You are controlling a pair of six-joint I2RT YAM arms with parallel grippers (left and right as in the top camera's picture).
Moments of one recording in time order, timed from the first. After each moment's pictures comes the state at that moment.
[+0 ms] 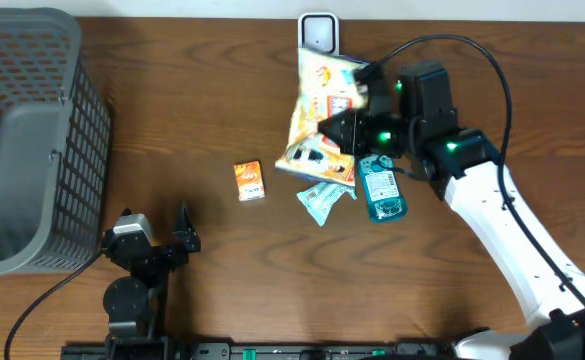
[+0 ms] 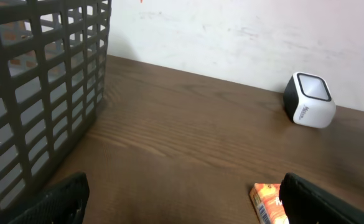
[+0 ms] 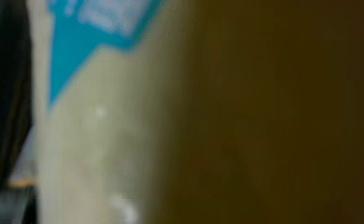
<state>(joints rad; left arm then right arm) 0.03 0.04 0.03 -0.13 -0.03 -0.20 0.36 1.53 1.25 -0.44 -0.51 0.54</state>
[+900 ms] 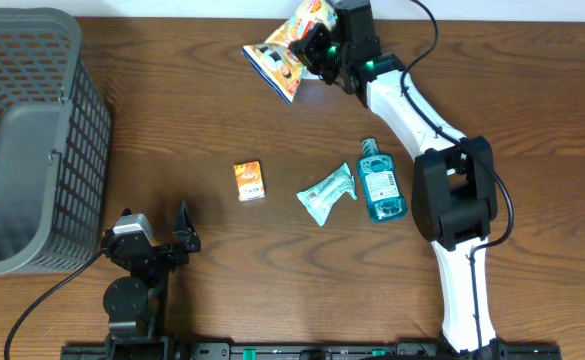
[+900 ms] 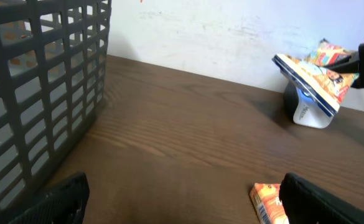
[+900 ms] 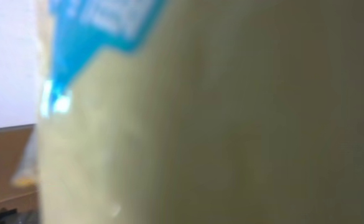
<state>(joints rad) 0.03 0.04 0.03 -0.13 -0.03 -0.20 0.35 2.37 1.99 -0.22 -0.41 1.10</state>
